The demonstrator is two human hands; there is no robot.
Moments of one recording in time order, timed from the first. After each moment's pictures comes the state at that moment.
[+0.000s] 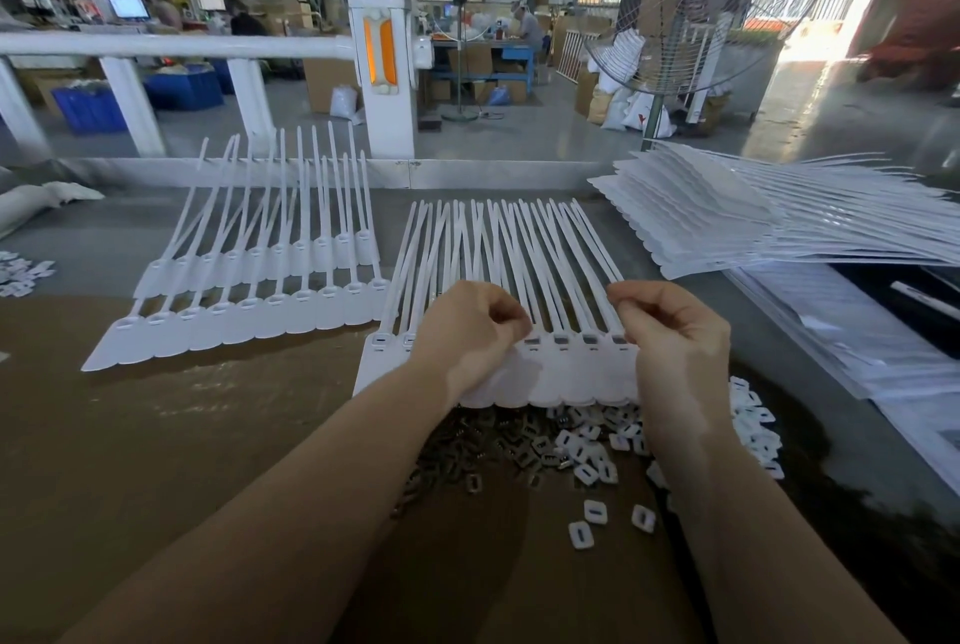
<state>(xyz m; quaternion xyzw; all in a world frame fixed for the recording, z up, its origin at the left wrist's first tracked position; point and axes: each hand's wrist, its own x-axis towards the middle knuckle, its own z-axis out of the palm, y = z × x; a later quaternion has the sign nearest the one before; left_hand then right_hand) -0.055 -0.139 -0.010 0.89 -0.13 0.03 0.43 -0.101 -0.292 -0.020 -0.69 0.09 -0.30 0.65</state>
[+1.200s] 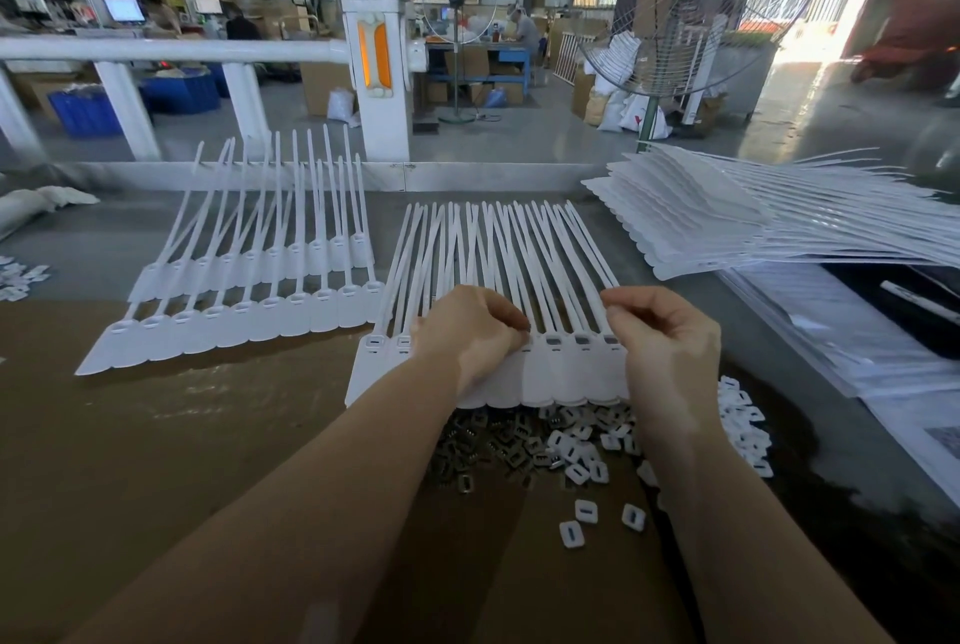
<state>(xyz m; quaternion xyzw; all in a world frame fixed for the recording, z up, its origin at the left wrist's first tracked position) -0.050 -0.150 -0.010 0.90 -0.04 -0.03 0.44 -0.098 -0.294 -0.023 -0.69 0.09 -0.30 0.66</state>
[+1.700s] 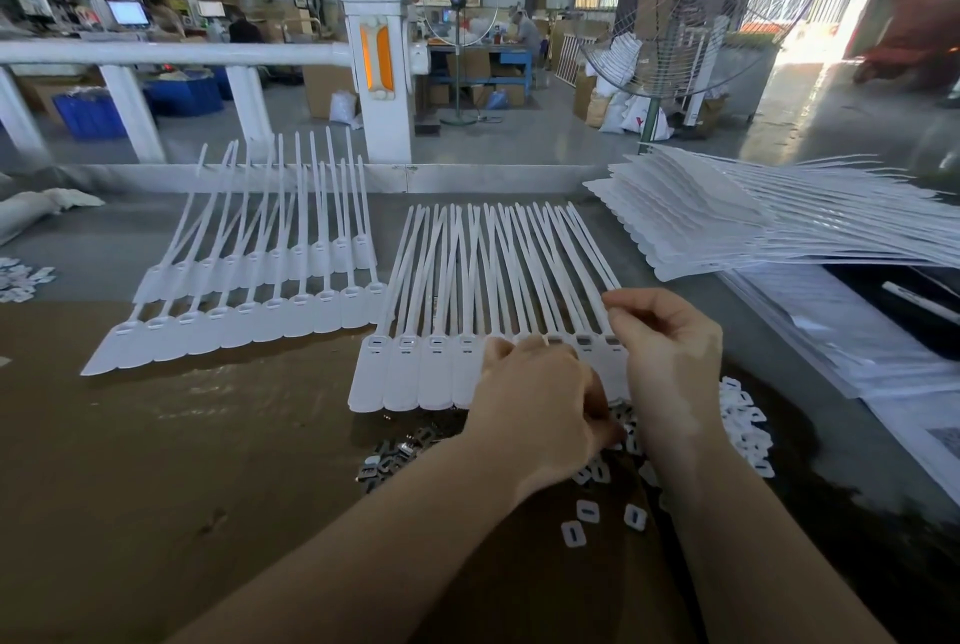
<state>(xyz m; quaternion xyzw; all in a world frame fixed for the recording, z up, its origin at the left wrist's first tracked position) -0.106 -0.180 -0.018 0.94 -0.28 0.06 0.18 -0.099 -0.294 -0.023 -0.69 0.09 -0.30 0.65</state>
